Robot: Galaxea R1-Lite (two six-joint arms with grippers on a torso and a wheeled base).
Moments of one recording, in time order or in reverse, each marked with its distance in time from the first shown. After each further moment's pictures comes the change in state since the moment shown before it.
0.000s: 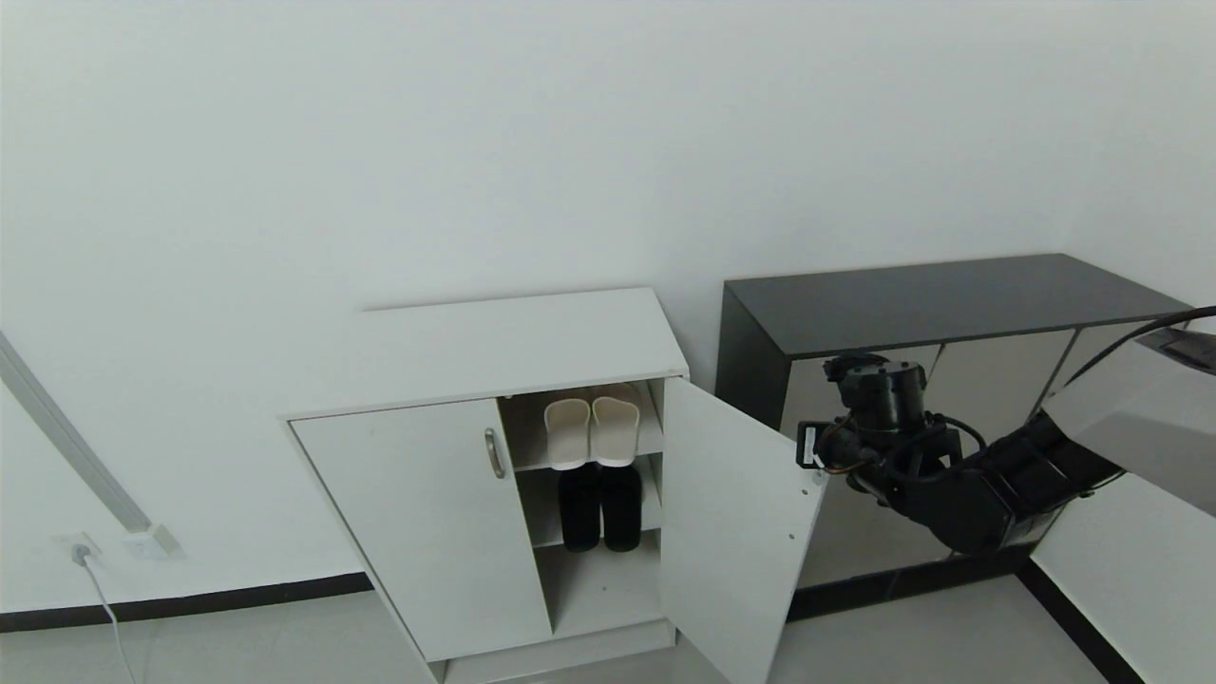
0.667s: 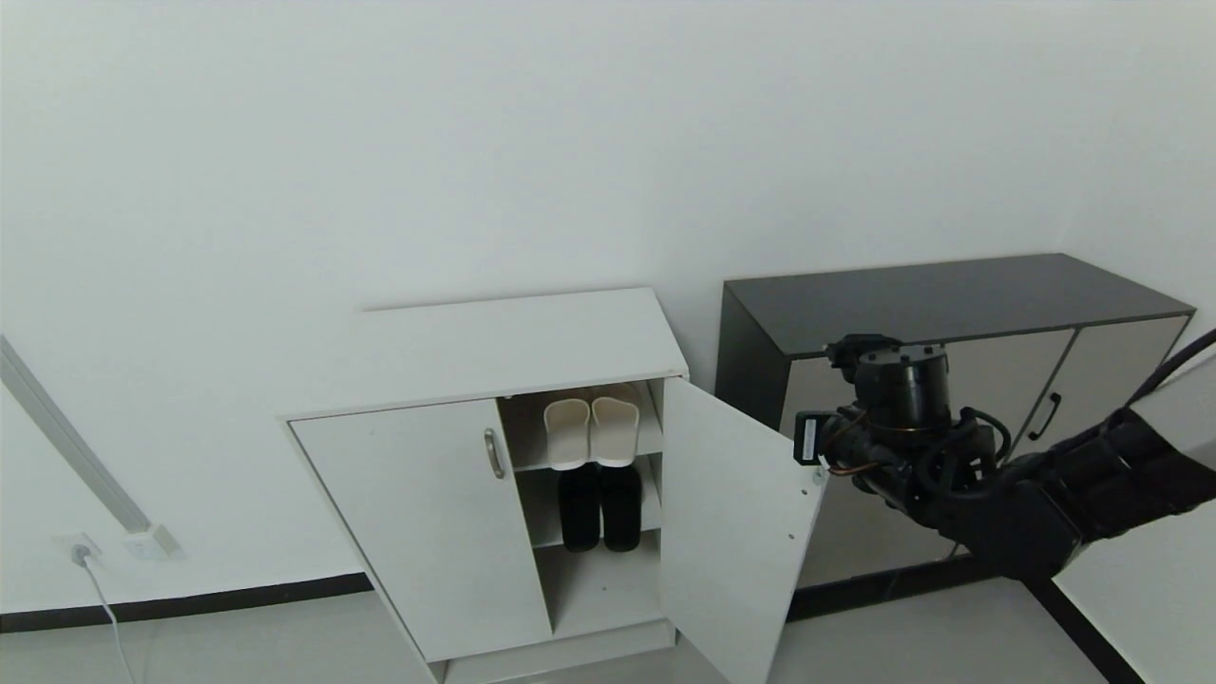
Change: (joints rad) left arm 0.000 0.000 0.000 0.000 0.000 0.001; right arm 0.085 -0.155 0.091 0.003 -0.040 -0.007
